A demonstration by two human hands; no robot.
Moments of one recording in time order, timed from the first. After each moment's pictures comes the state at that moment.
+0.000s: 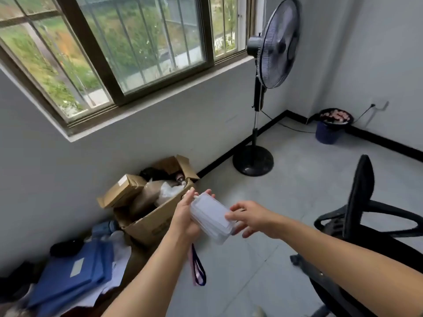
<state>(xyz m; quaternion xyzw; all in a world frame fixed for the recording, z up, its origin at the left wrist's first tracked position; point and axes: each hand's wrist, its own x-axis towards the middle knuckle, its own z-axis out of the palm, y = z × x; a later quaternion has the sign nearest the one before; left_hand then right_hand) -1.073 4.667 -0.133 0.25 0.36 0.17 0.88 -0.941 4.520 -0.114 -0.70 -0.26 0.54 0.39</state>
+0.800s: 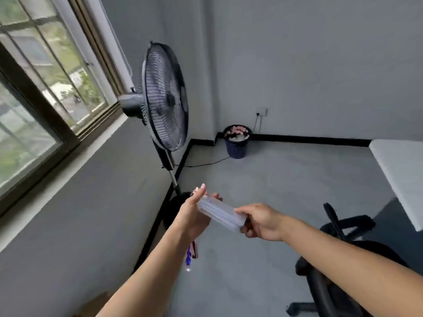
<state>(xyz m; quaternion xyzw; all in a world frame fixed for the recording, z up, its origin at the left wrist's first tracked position) -0.552 4.843 -0.111 0.47 0.18 -0.16 0.85 -0.544 4.644 -0.102 -0.62 0.10 0.42 0.66</state>
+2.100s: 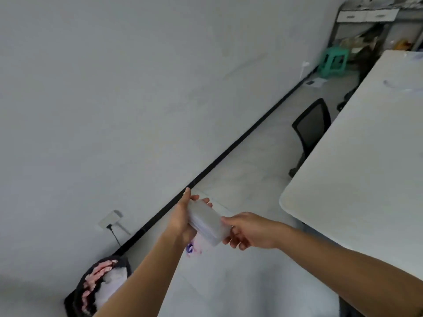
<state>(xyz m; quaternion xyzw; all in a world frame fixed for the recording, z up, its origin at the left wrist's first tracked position) 0.223 4.392 -0.097 0.52 0.00 -0.52 0.68 0.054 4.288 -0.094 -0.57 0.32 0.12 0.75</state>
